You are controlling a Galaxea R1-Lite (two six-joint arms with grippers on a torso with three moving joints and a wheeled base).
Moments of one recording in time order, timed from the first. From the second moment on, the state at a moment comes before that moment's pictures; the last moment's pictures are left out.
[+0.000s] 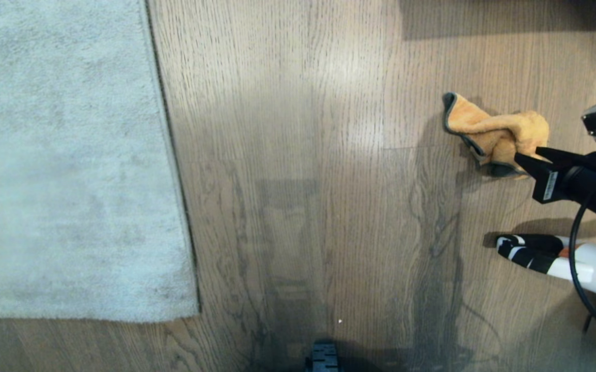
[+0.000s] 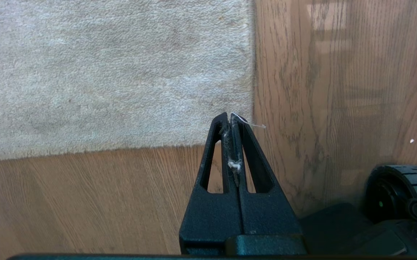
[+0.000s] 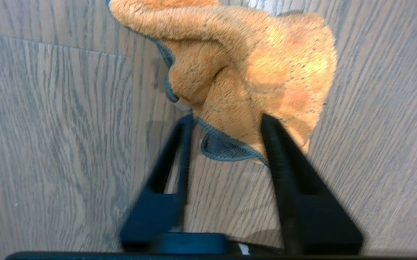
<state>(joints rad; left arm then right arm) 0.00 0.00 0.00 0.00 -0.01 0.04 0.02 1.44 -0.64 -0.79 0.03 -0.22</state>
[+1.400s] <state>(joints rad) 0.00 0.00 0.00 0.00 -0.01 0.04 -0.07 1.63 -0.77 -0.91 0.03 -0.25</state>
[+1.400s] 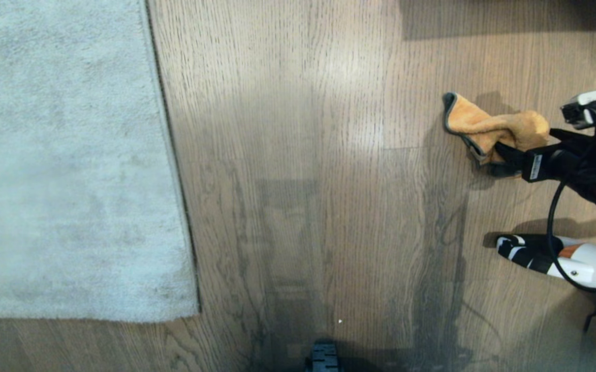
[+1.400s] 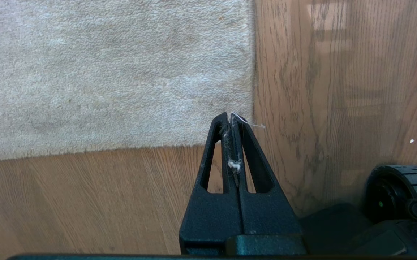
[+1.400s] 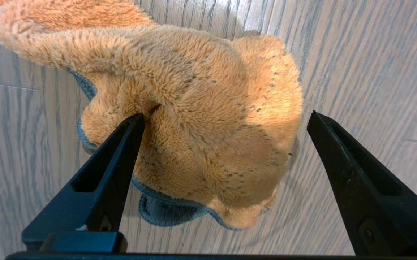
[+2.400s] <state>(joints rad) 0.00 0.00 0.00 0.00 -0.01 0.04 -0.07 1.69 -0.77 -0.98 0.03 -0.25</state>
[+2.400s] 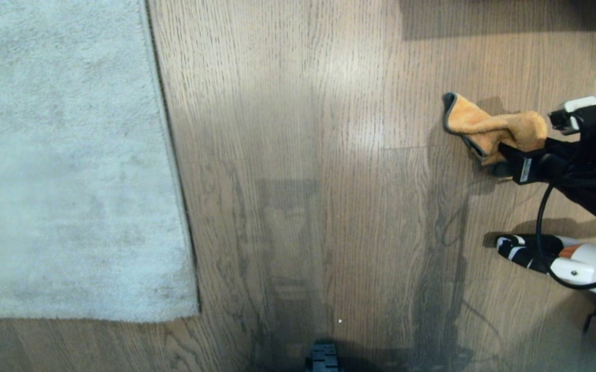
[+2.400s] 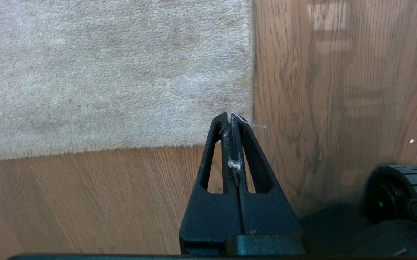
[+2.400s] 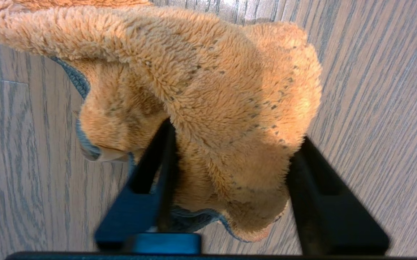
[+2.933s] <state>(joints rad) 0.00 0.00 0.00 0.00 -0.01 0.04 -0.07 1.68 -0.75 -0.98 0.03 -0.25</state>
